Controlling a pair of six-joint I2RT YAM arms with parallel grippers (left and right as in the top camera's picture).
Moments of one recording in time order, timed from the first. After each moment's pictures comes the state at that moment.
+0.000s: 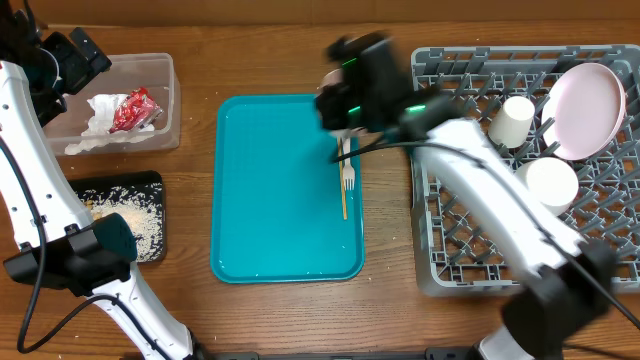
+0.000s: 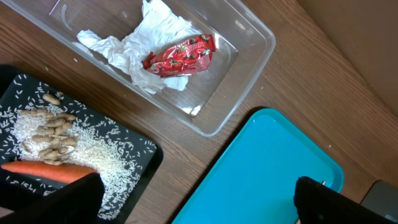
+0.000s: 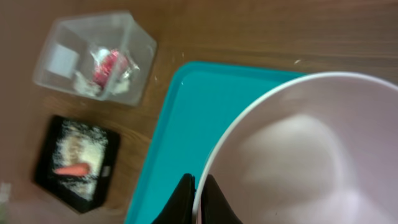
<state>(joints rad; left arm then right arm) 0.38 2.13 2.64 -1.67 0.14 -0.39 0.47 1.75 1.67 -0.70 -0.31 0.41</state>
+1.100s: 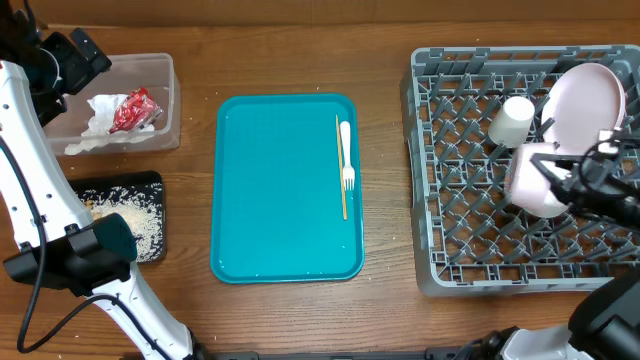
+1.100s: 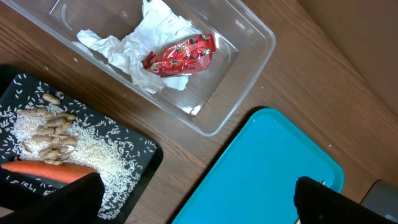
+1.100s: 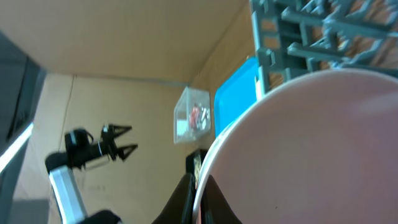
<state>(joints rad) 0.38 2.13 2.64 -1.67 0.14 -0.39 -0.71 1.68 1.26 -1.50 -1.35 -0.58</state>
